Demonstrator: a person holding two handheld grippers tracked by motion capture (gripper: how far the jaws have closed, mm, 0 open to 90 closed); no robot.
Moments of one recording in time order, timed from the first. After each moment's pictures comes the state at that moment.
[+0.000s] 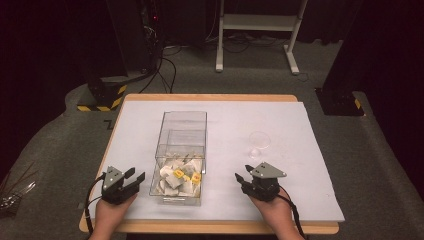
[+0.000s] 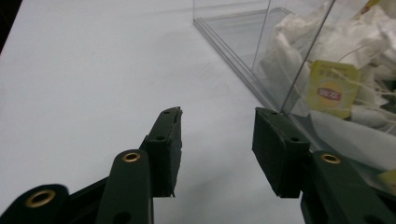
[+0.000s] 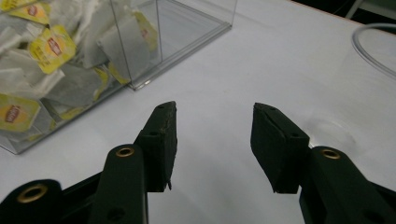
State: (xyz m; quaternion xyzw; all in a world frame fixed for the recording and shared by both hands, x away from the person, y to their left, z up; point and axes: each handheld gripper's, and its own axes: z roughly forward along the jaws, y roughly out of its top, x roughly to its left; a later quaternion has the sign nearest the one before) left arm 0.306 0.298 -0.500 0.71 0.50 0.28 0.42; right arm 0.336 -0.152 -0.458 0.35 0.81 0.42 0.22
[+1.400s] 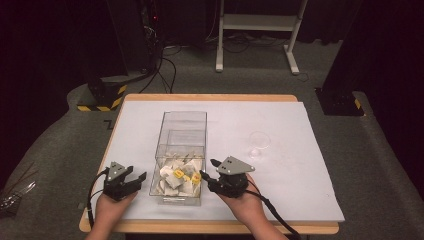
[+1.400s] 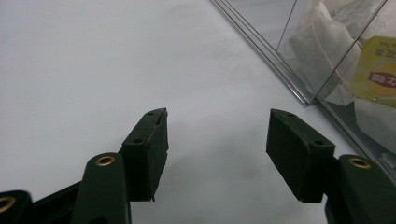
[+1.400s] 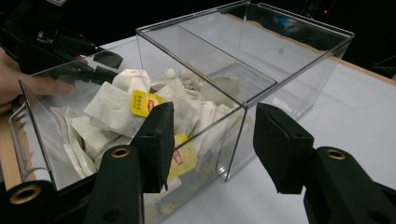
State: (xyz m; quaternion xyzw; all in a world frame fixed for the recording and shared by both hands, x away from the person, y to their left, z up) left arm 0.325 0.302 -0.506 0.72 0.51 0.26 0.38; right arm 0.330 -0.066 -0.419 0.28 0.81 0.48 0.18
